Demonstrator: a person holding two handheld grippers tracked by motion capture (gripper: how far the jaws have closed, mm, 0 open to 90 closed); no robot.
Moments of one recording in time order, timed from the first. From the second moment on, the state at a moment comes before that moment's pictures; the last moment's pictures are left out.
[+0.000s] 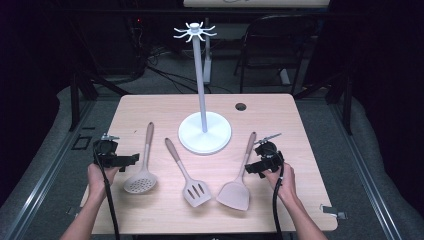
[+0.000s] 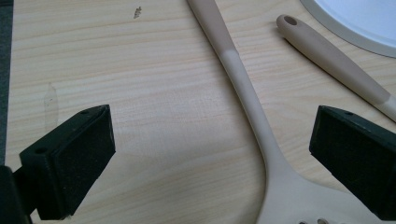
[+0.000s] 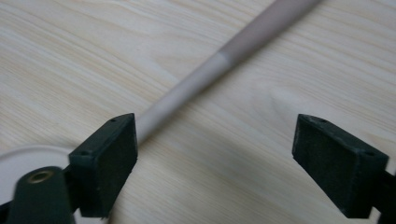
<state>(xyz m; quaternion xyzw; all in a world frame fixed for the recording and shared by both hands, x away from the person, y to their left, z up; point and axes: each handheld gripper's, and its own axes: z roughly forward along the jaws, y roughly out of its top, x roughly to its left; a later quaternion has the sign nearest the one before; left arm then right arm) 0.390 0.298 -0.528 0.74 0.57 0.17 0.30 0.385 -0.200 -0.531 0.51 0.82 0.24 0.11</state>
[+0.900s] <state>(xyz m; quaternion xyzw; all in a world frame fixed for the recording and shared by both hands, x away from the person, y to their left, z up) 0.390 0.295 -0.527 0.75 0.56 0.16 0.30 0.390 -0.161 -0.554 0.50 0.84 0.20 0.08</state>
